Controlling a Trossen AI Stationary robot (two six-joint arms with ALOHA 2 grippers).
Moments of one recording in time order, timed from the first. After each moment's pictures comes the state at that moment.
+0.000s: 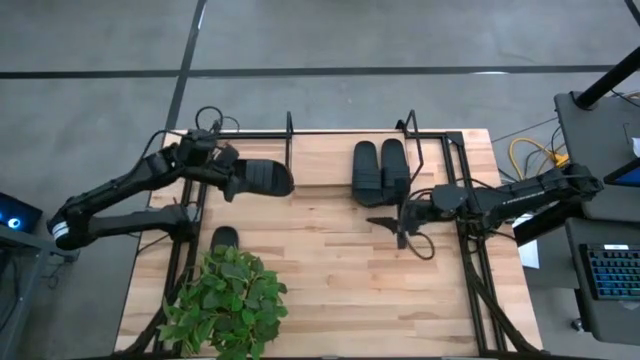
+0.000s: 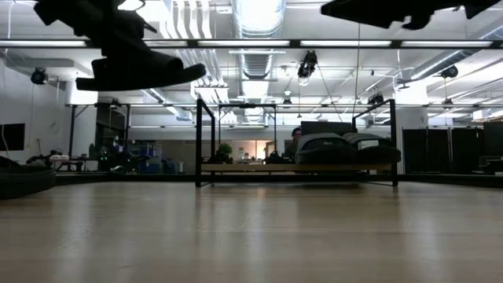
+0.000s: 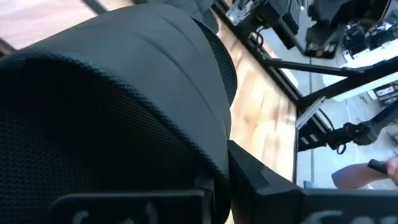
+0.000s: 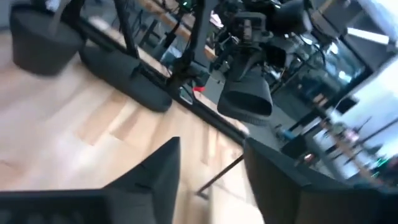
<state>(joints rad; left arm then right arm) 0.56 0.75 0.78 -0.60 0.51 -0.46 0.16 0.99 0.59 0.24 0.18 -0.66</state>
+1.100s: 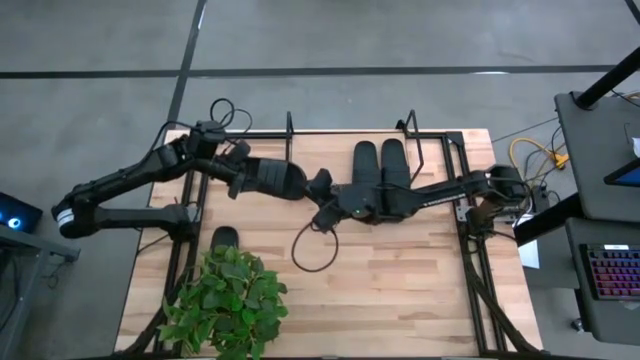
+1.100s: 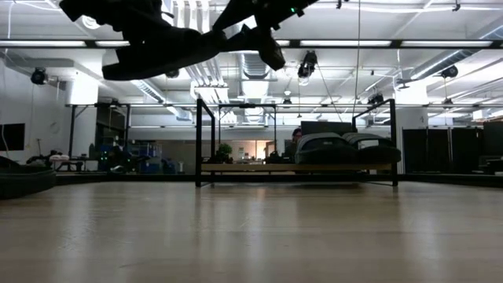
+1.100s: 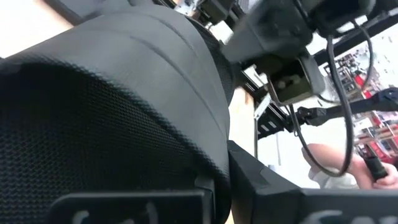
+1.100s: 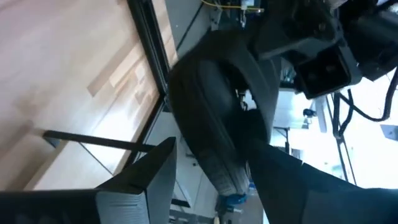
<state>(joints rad) 0.51 0.89 0.89 -0.50 0.65 -0.46 0.09 1.74 1.29 0.16 0.54 -1.39</state>
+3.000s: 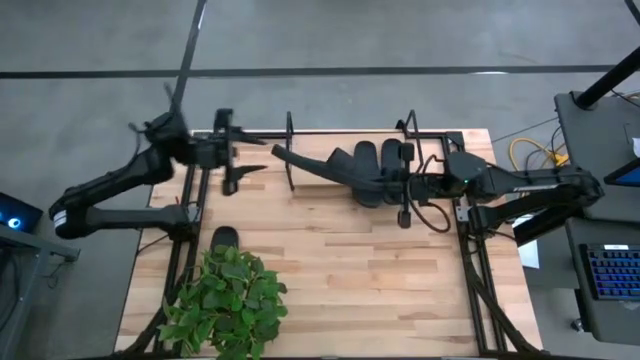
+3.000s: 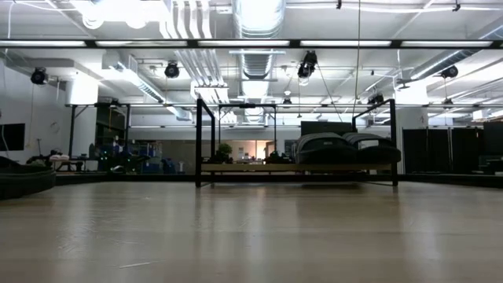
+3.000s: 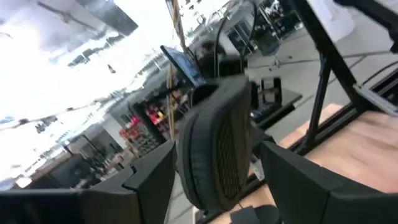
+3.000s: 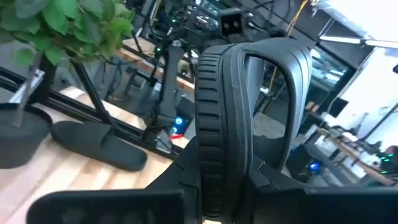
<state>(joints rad) 0.45 0.85 0.93 0.09 0.56 0.61 0.05 0.99 0.92 0.07 0.05 -0.49</state>
